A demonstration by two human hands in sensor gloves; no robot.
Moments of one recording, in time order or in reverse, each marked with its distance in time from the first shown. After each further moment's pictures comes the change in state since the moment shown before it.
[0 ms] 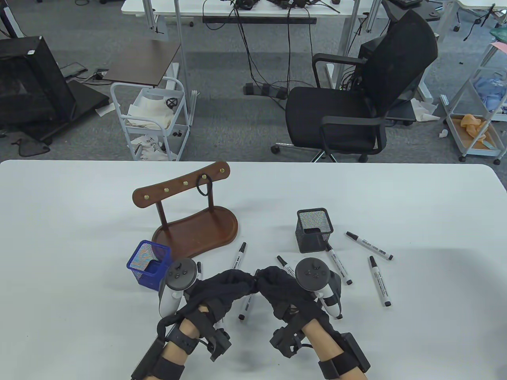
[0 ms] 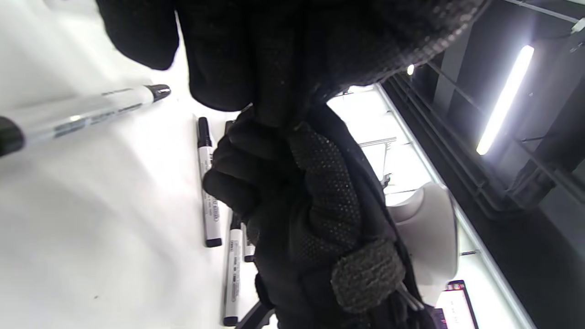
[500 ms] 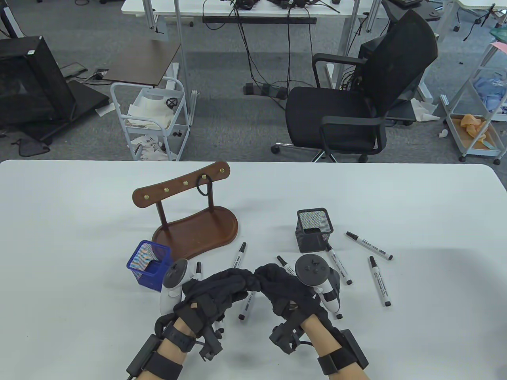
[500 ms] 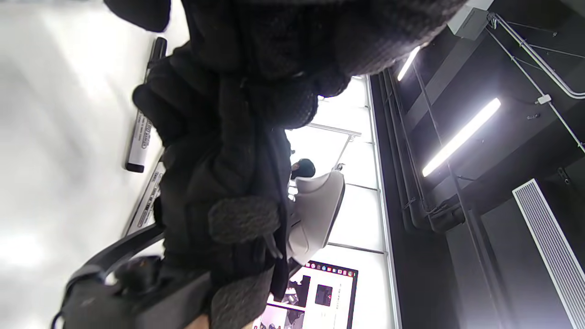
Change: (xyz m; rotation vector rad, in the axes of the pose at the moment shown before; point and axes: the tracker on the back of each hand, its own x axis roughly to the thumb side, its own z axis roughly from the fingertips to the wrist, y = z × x) left_hand -0.010 -0.003 -0.004 -0.161 -0.051 0.364; right_hand 0.004 -0.002 -0.013 0.017 0.004 0.014
